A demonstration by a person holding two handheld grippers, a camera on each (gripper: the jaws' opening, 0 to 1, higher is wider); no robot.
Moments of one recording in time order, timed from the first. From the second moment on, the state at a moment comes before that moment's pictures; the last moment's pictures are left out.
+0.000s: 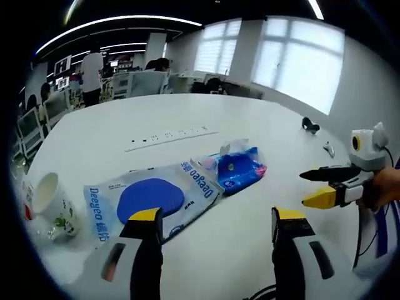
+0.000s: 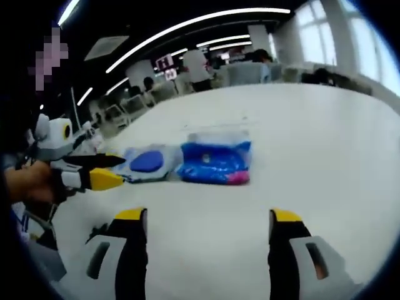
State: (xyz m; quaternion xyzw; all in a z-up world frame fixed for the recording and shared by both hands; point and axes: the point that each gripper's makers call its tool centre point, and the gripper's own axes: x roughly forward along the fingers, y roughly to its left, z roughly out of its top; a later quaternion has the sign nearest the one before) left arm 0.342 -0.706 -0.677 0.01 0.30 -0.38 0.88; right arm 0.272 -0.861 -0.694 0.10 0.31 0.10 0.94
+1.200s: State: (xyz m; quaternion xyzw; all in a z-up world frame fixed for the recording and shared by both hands) left arm 0.306 -0.663 -0.679 0.01 0.28 -0.38 0.88; right arm 0.228 -0.826 -0.700 0.09 0.31 0.12 0.94
